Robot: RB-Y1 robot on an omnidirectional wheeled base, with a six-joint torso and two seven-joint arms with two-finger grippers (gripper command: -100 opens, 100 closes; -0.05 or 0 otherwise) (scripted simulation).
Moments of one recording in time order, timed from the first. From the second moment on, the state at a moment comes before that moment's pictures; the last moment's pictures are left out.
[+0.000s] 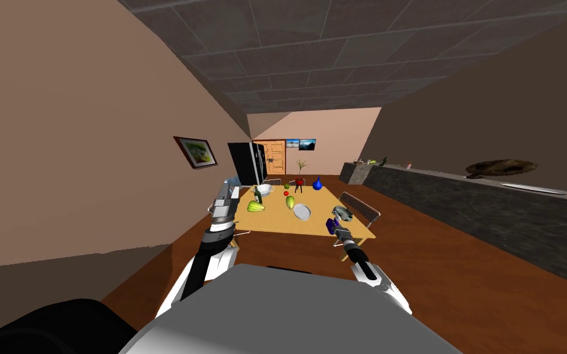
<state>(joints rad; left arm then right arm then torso) 0.54 0.03 0.06 -2.39 -0.06 -0.56 -0.06 -0.06 -0.26 -0.30 -0.80 0.45 -0.65 0.96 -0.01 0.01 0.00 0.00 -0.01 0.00</state>
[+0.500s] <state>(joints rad) 0.54 0.03 0.06 -2.39 -0.06 -0.56 -0.06 -0.13 -0.29 -0.29 -0.80 0.41 -0.63 0.93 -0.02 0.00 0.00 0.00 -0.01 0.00</state>
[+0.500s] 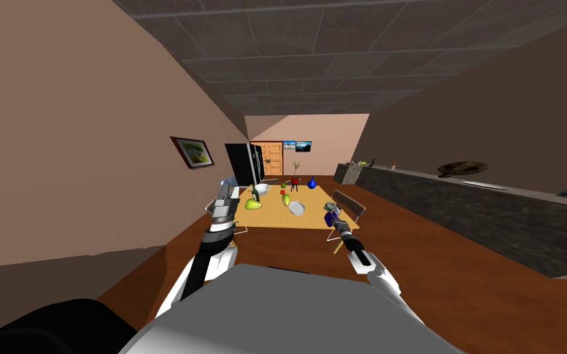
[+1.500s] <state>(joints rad) 0.54 0.03 0.07 -2.39 -0.06 -0.56 -0.06 -0.12 -0.39 -0.35 -0.84 0.43 -0.59 0.89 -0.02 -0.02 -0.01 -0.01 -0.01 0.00</state>
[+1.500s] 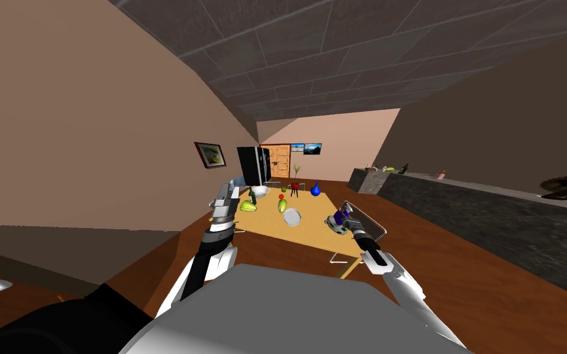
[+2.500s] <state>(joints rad) 0.54 0.03 0.06 -2.39 -0.06 -0.56 -0.06 -0.13 -0.43 -0.34 -0.86 0.44 -0.55 0.85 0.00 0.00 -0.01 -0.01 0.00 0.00</state>
